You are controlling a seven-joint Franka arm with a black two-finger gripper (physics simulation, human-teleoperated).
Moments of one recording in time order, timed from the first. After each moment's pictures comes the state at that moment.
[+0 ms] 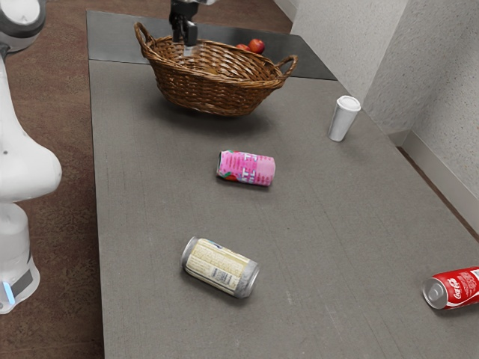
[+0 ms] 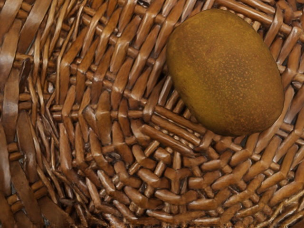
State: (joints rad) arm -1.32 -0.66 1.64 -1.36 0.67 1.52 0.23
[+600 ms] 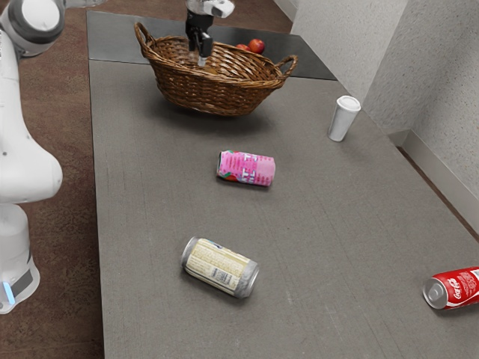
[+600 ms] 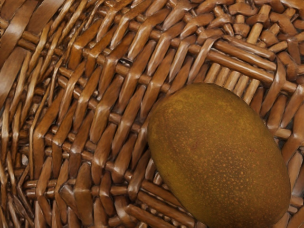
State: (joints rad) arm -1.50 -0.67 1.80 -1.31 0.68 1.61 0.23
